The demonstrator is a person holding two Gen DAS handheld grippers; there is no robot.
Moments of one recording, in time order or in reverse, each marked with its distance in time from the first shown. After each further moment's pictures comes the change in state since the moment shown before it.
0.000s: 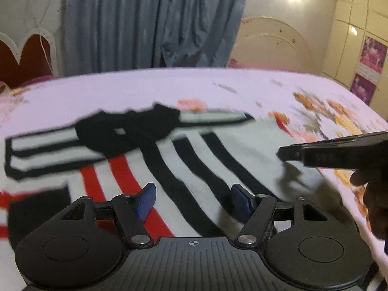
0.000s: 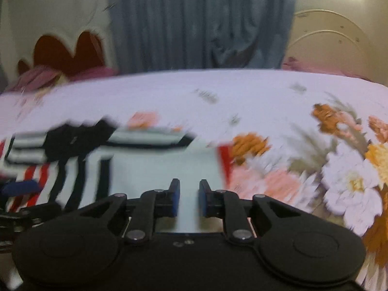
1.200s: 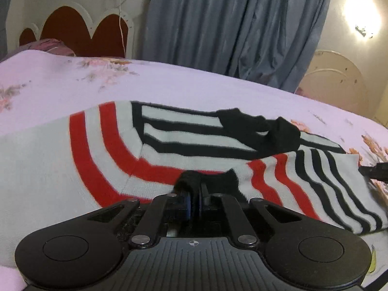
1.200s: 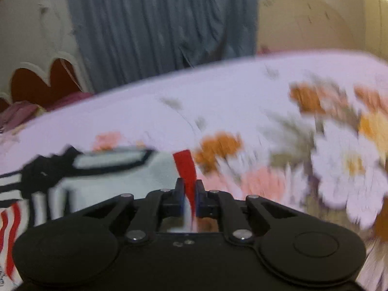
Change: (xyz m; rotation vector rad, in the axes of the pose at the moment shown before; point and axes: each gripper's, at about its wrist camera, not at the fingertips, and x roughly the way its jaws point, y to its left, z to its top) left arm -0.030 0.131 -0.032 -0.262 -0.082 0.217; right arm 0.036 -0.049 0.005 0.226 -0.065 -0.044
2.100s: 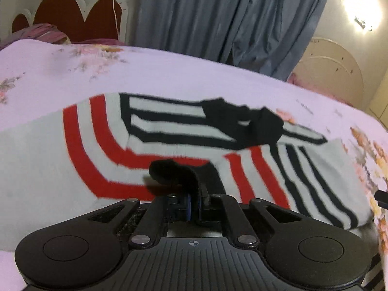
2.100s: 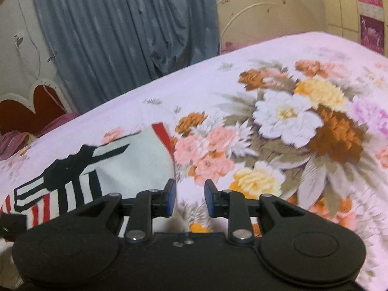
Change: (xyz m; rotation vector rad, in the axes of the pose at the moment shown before) left arm -0.016 -0.018 0.015 -0.007 0.129 -0.025; right arm -0.110 0.004 -0.046 0.161 -0.019 -0.043
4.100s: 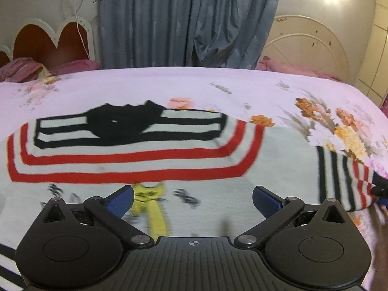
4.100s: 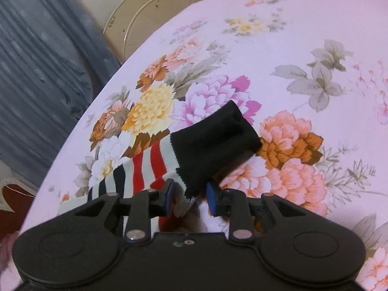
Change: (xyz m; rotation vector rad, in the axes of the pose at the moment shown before) left arm -0.053 -0.210 -0.028 0.154 -0.007 0.046; right arm -0.021 -0.249 0.026 0.469 -0.073 -0.169
